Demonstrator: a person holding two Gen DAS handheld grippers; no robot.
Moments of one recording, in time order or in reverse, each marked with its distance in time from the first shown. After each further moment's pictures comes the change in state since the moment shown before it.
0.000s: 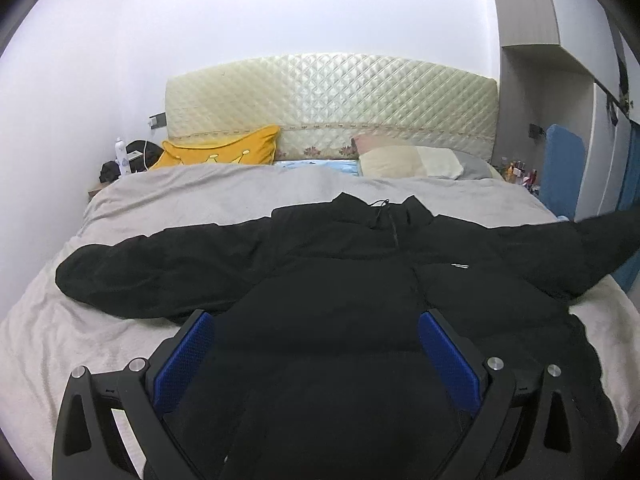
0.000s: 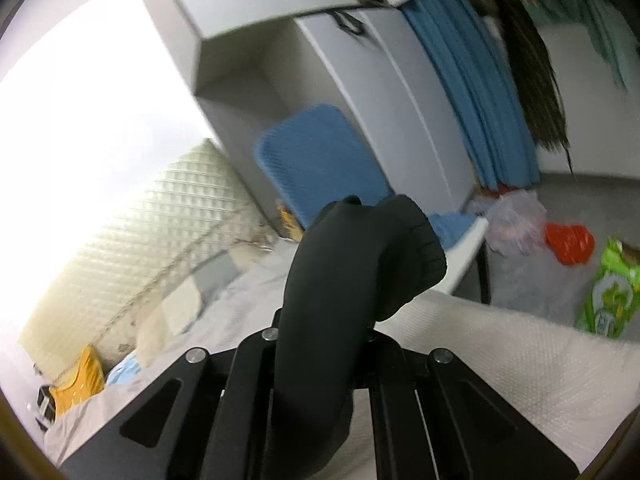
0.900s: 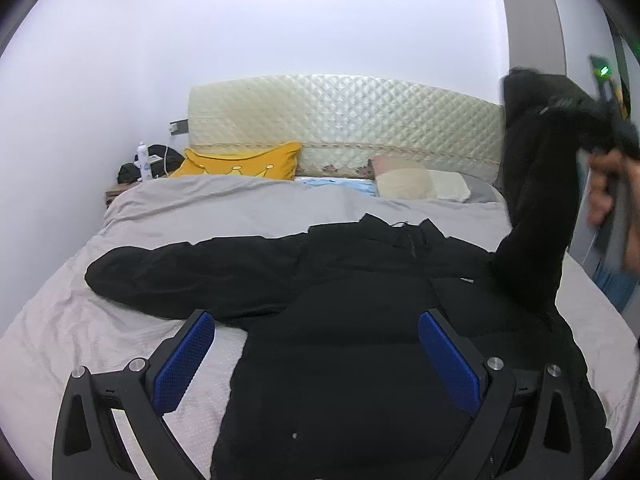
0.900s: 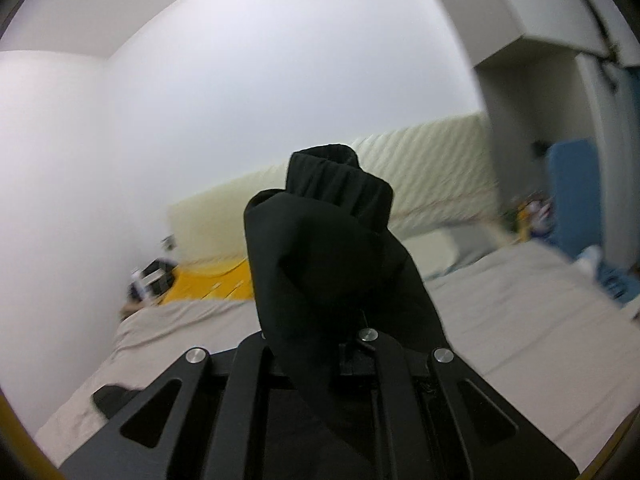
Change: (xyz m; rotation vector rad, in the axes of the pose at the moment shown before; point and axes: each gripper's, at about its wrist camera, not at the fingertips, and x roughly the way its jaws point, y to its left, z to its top) left arm -0.066 0.065 0.002 -0.058 -0.054 0.015; right arm -0.131 0.383 -0.179 -0.404 0.146 0.592
